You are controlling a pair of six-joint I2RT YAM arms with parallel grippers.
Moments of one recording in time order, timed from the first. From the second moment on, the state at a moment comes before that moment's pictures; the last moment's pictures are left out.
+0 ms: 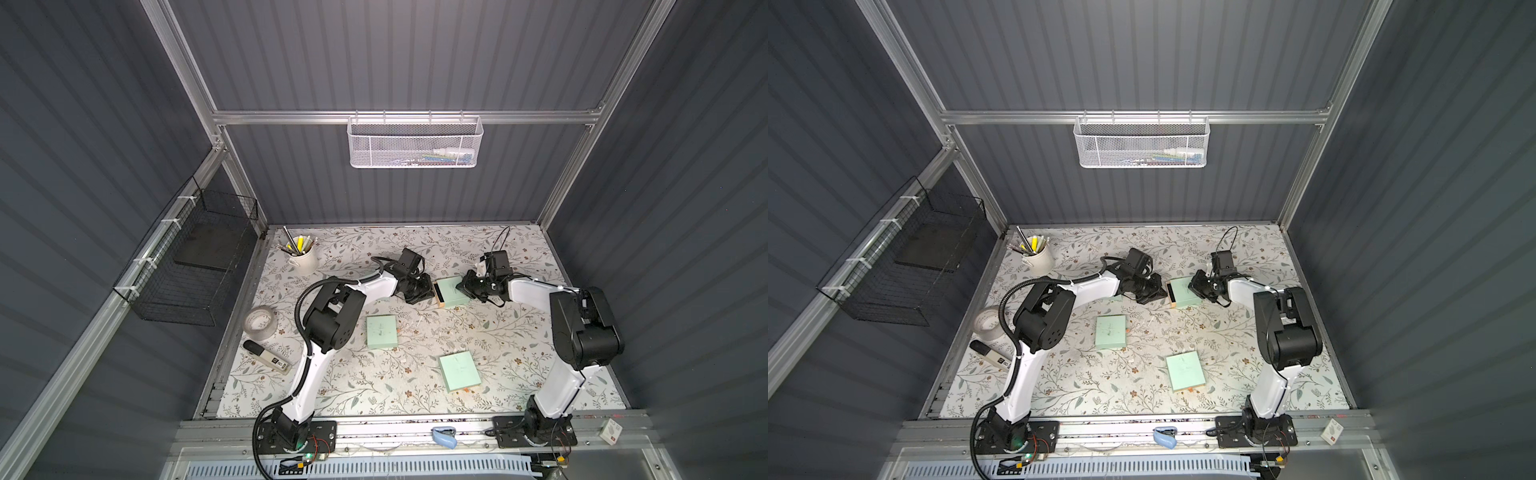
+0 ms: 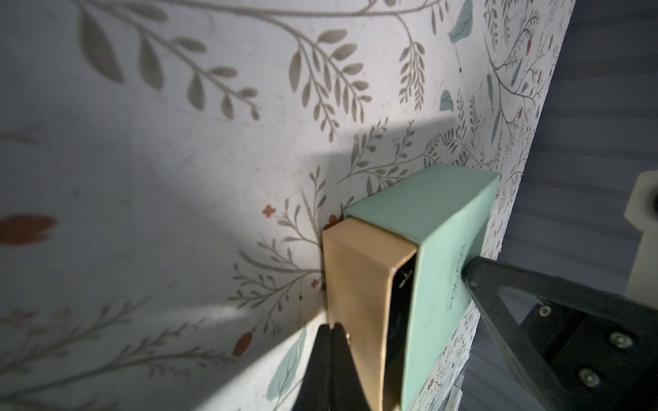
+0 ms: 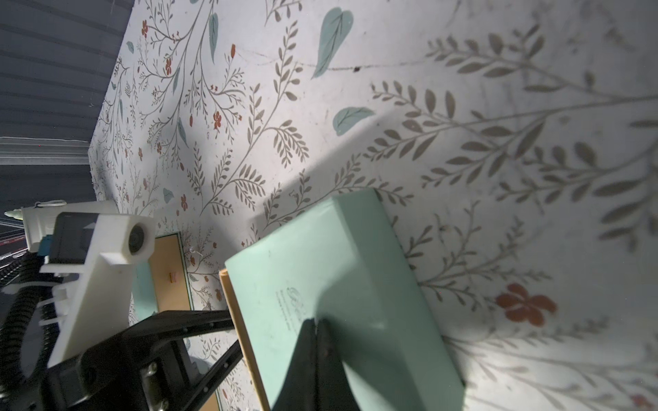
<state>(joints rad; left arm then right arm) -0.66 2.28 1.64 -0.28 0.46 -0.91 0.16 1.81 1.01 -0.12 -0.39 0.70</state>
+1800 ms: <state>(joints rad) -0.65 2.22 1.64 -0.40 0.42 -0.82 0.15 1.69 1.01 -0.19 -0.32 0.67</state>
